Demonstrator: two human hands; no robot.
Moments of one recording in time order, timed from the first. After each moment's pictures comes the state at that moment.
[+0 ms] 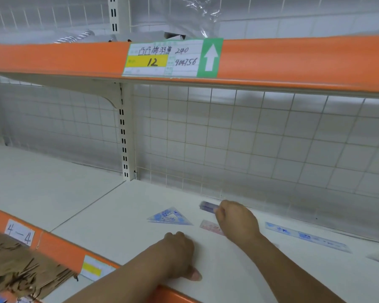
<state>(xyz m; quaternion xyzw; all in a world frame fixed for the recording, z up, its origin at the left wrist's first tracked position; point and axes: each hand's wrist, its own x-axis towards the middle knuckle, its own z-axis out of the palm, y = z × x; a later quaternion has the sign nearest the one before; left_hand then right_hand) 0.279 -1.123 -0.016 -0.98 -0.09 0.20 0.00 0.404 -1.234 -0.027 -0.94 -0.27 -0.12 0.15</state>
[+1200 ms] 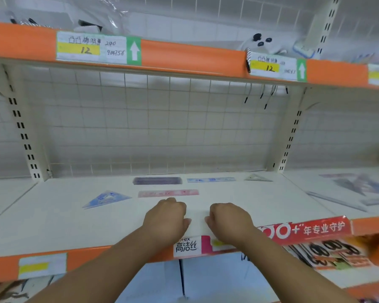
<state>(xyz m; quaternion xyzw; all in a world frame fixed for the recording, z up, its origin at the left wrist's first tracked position) 0.238 -1.200 -0.009 -0.99 0.10 -0.03 -0.08 0.251 -1.364 -0.019 -0.99 -0.10 -0.03 0.06</state>
